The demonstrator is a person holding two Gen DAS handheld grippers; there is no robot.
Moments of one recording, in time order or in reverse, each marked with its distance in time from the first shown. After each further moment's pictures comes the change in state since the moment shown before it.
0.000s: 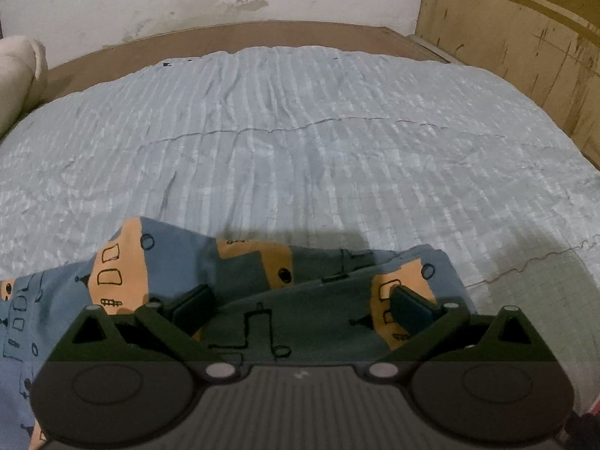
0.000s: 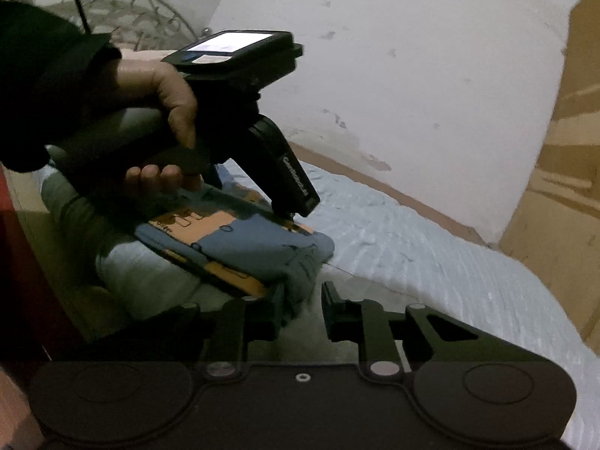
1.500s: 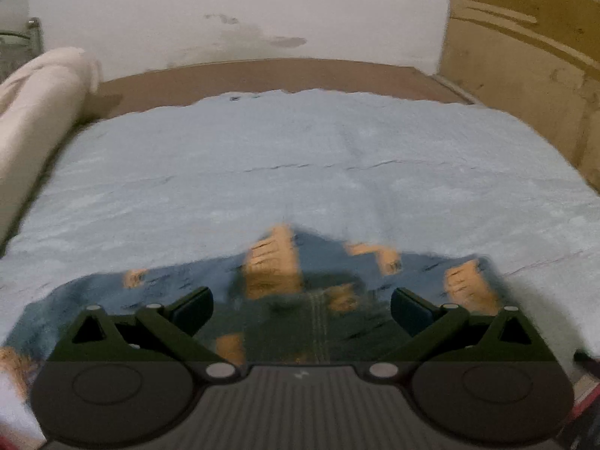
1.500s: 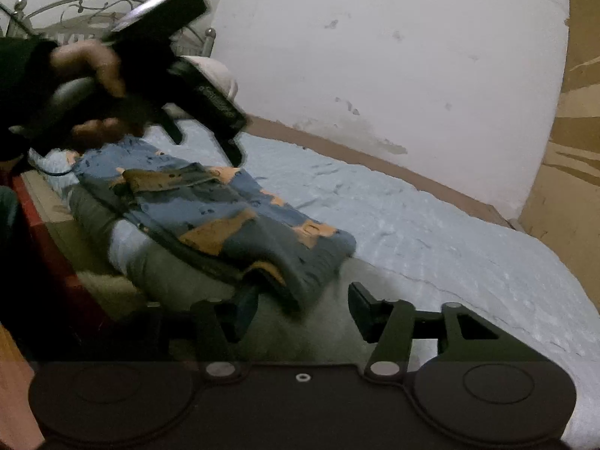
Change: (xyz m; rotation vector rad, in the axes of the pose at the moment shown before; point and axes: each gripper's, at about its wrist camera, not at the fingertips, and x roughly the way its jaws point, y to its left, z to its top) left arm -0.090 0.085 -0.033 -0.041 -0.104 0.080; right arm -0.020 -0.003 0.018 0.098 0.048 0.086
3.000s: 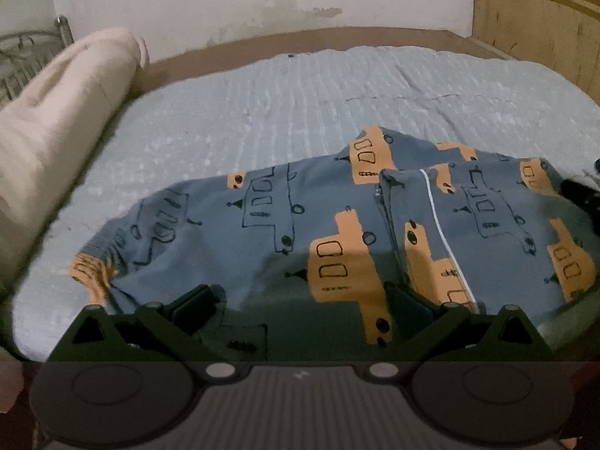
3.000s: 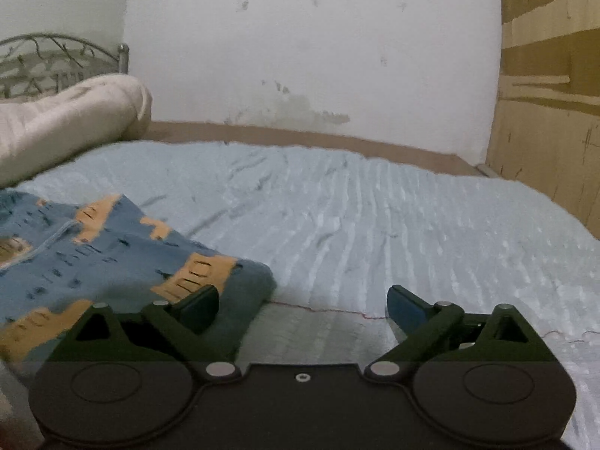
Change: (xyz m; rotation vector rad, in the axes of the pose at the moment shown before) left arm -0.020 0.038 -0.069 0.053 0.063 0.144; right arm 0.117 -0.066 0.021 0.245 0.042 -0.120
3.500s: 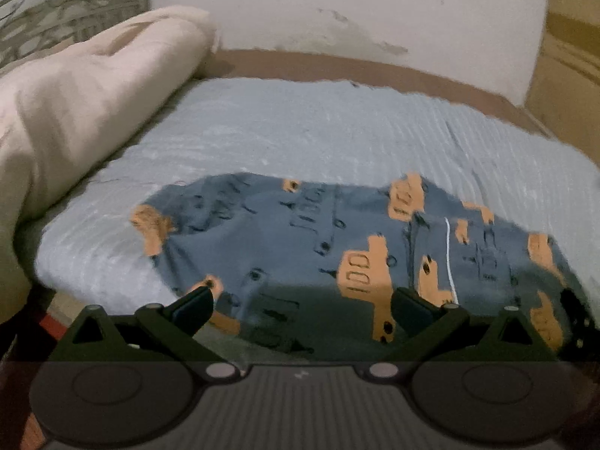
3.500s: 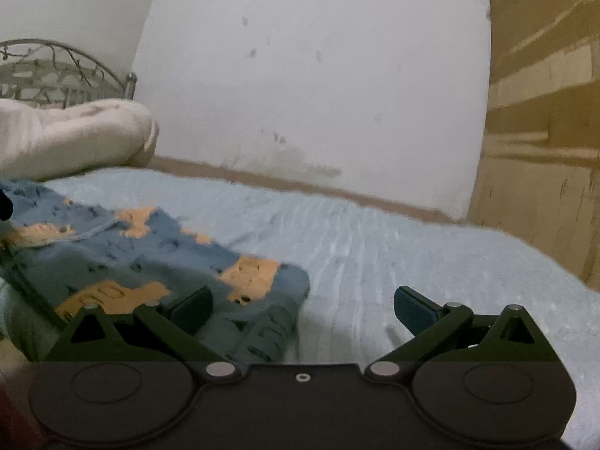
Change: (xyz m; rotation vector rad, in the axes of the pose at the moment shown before) left arm -0.042 0.031 -0.013 -0.308 -0.066 0.029; right arm -0.045 0.046 -0.036 -0.078 -0.198 -0.076
